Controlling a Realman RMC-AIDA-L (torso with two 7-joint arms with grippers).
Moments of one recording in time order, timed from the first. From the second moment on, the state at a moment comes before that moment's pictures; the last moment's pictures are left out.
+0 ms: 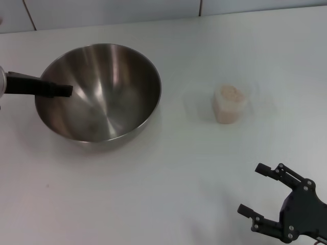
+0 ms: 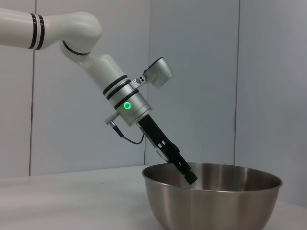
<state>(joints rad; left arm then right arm) -0.52 -2.07 1.27 1.15 2.49 1.06 -2.54 0.09 2.02 -0.95 -0.08 -1.45 -1.76 0.28</state>
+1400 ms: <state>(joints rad) -0.71 -2.04 0.91 0.95 2.35 1.35 -2.28 0.09 2.02 -0.95 -0.10 -1.46 -1.76 0.28</state>
